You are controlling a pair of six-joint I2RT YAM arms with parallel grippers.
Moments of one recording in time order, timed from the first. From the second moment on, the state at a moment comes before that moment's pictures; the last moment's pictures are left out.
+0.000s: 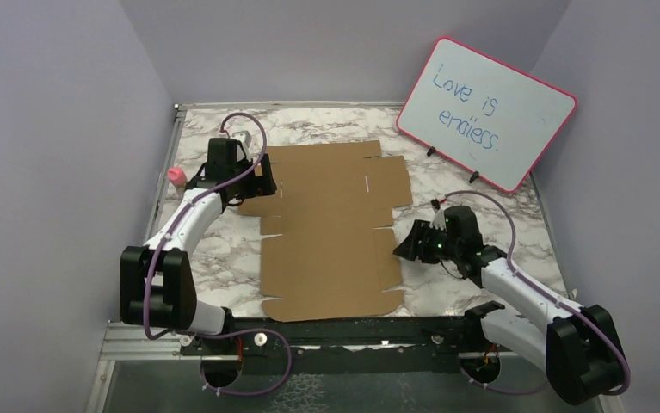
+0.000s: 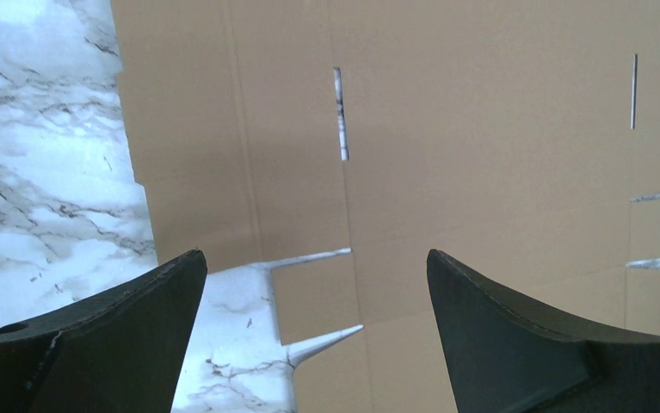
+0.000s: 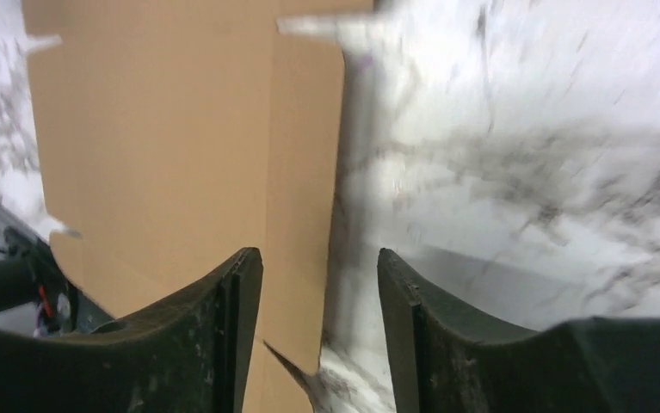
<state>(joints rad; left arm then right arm) -0.11 1.39 0.95 -0.33 0.17 -0.23 0.33 1.03 0.32 -0.09 -0.40 0.53</state>
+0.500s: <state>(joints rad) -0.03 1.74 1.30 -0.35 0.28 -0.22 0.27 1.29 0.69 -0.03 -0.22 0.36</state>
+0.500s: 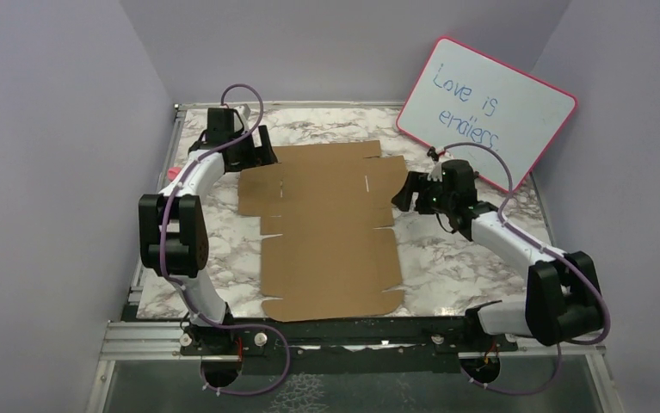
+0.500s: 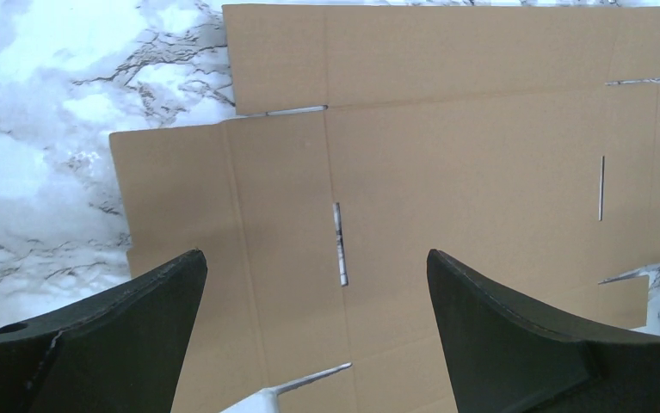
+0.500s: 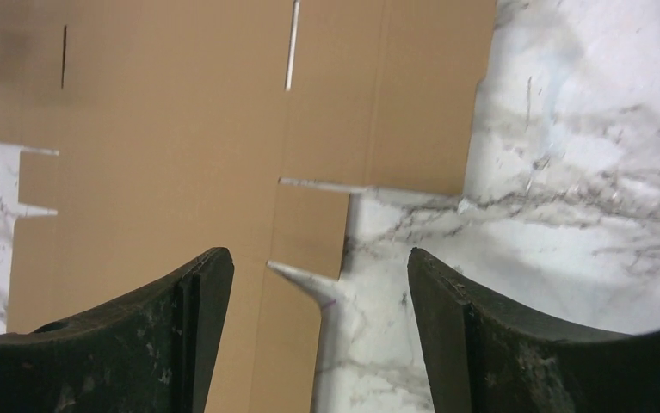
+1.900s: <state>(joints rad) -0.01 1.77 1.26 -0.38 0.39 -0.18 -0.16 1.66 0.66 0.25 -0.83 0.48</state>
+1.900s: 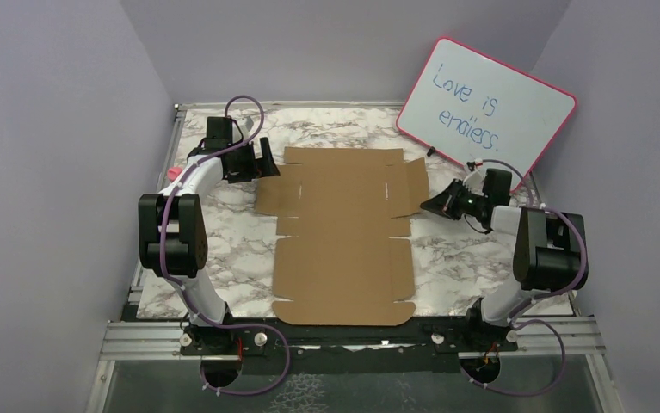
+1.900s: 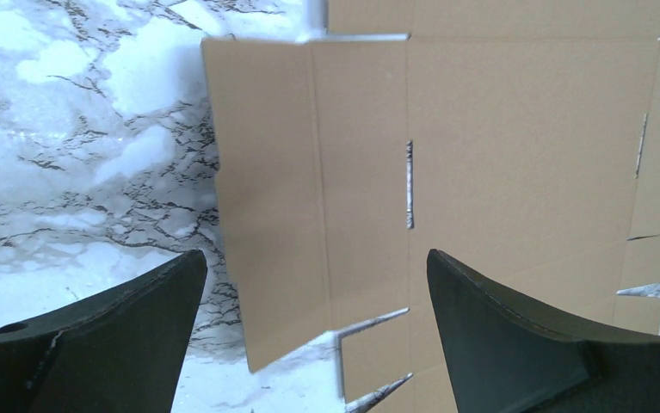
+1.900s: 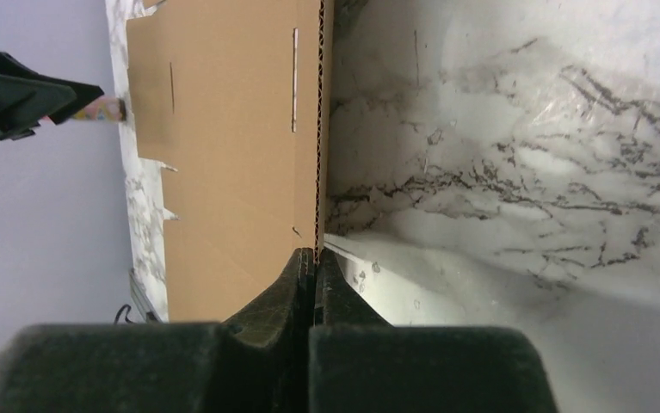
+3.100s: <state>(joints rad) -0.02 2.11 1.52 -0.25 0.54 -0.34 0.26 1.77 1.00 0.36 -0.59 0.56</state>
